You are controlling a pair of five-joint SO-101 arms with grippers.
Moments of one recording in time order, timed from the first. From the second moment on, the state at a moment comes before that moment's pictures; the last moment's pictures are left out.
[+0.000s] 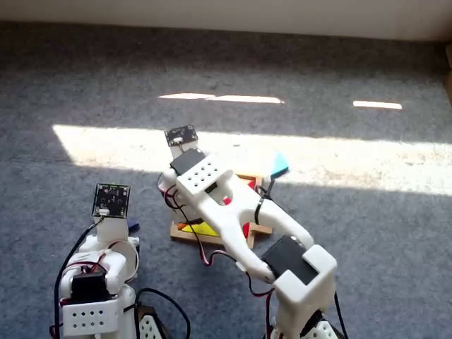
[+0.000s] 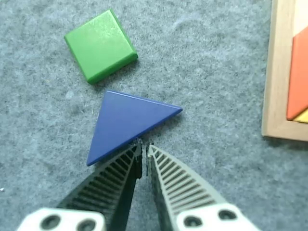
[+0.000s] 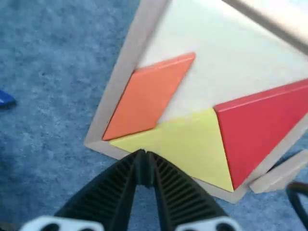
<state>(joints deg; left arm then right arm) -12.5 -102.1 96.0 75.4 -4.3 -48.0 12.9 4.1 78.9 -20.9</state>
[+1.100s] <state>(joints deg) -12.5 -102.1 96.0 75.4 -4.3 -42.9 1.5 37.2 28.8 -20.7</state>
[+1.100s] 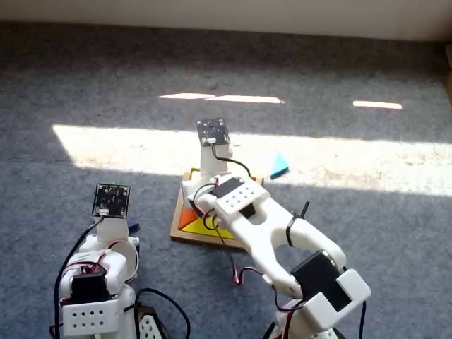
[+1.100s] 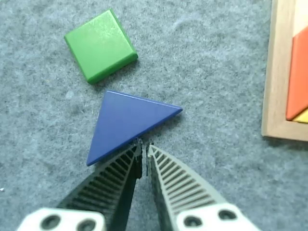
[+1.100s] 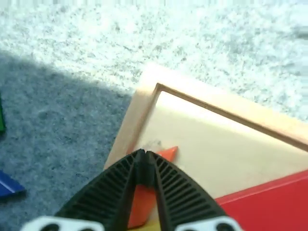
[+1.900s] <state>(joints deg) -12.5 -102.1 96.0 75.4 -4.3 -44.0 -3.3 35.3 35.9 -20.7</state>
